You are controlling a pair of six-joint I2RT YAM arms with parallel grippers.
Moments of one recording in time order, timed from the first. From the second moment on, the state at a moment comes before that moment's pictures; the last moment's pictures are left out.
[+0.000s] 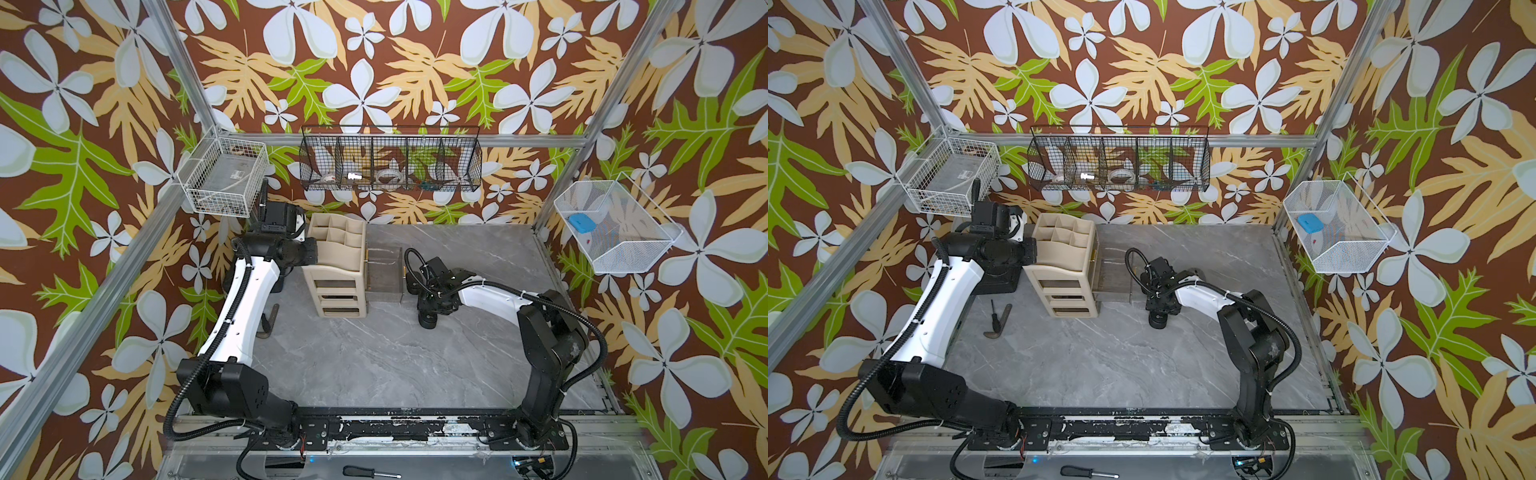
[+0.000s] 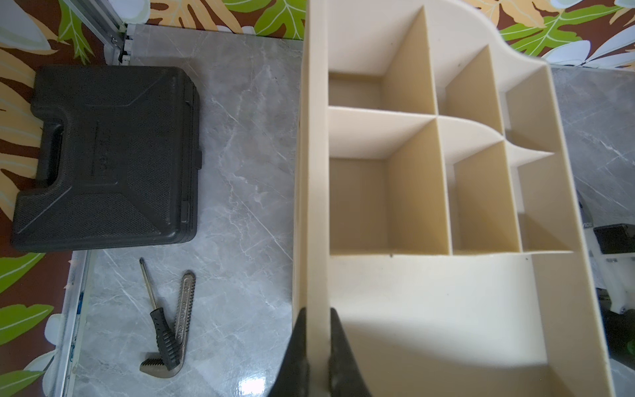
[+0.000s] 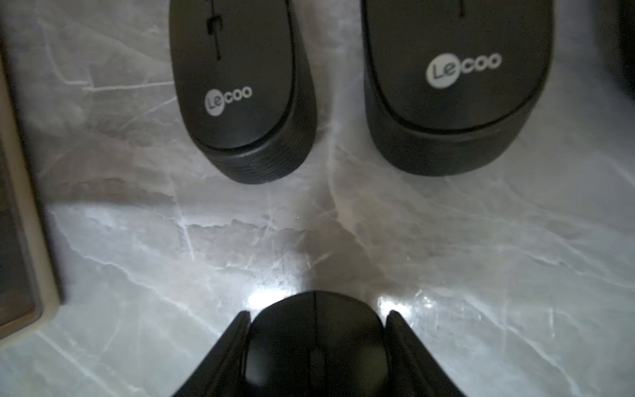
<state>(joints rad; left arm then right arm) -0.07 1.49 1.62 -1.01 0.03 -0.15 0.57 1.88 1.26 -0.56 0.02 0.67</state>
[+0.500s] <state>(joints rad) -0.07 1.49 1.61 -1.00 0.03 -0.14 0.58 1.85 1.28 -0.54 0.04 0.70</state>
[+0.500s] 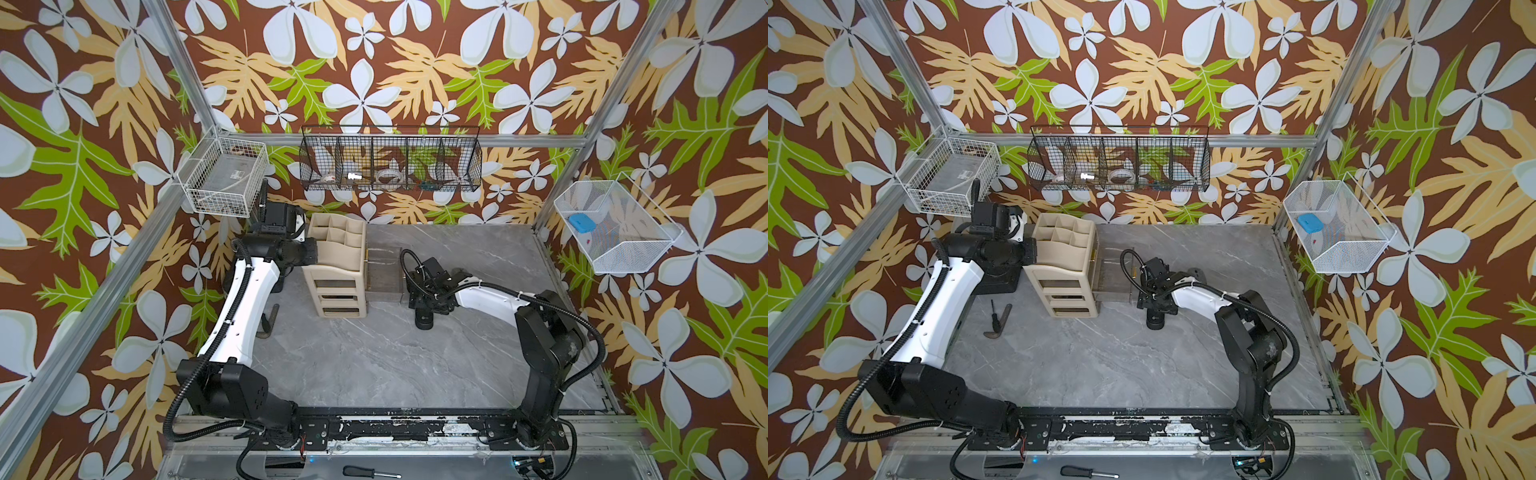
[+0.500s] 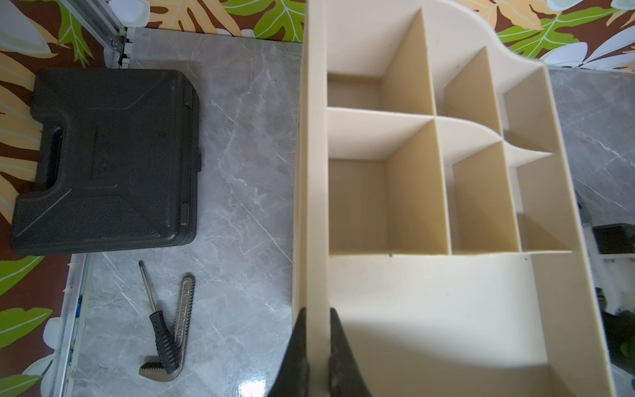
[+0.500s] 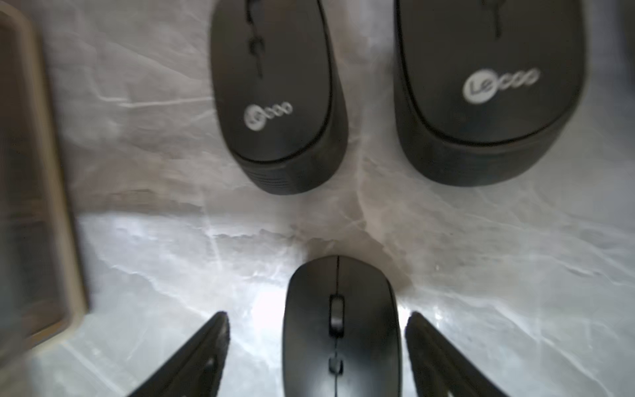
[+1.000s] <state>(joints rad) -0.07 1.51 1.63 -1.00 0.06 -0.13 0.54 1.88 1.47 -0.56 -0.01 0.55</state>
